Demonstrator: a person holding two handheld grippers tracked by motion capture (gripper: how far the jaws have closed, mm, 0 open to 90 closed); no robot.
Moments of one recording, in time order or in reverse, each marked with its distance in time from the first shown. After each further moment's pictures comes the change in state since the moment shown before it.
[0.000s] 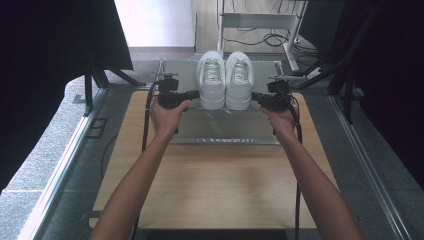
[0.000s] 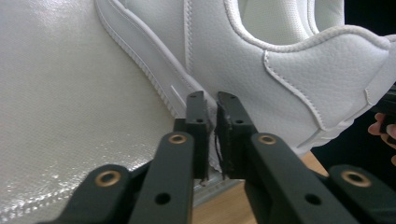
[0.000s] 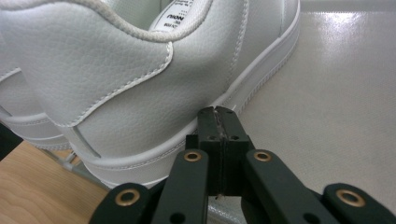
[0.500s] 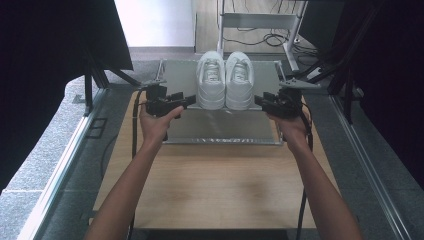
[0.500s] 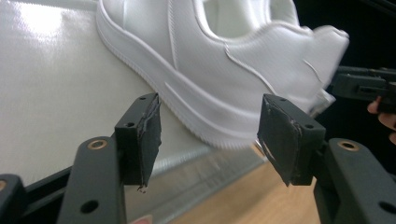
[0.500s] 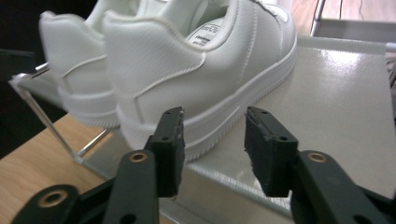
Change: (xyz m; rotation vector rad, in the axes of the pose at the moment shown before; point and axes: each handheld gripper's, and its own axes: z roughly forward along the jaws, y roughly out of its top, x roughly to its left) left arm 0.000 -0.019 -0.042 -0.068 -0.060 0.084; right arm 0.003 -0.015 -0.044 -0.107 0.043 -0.117
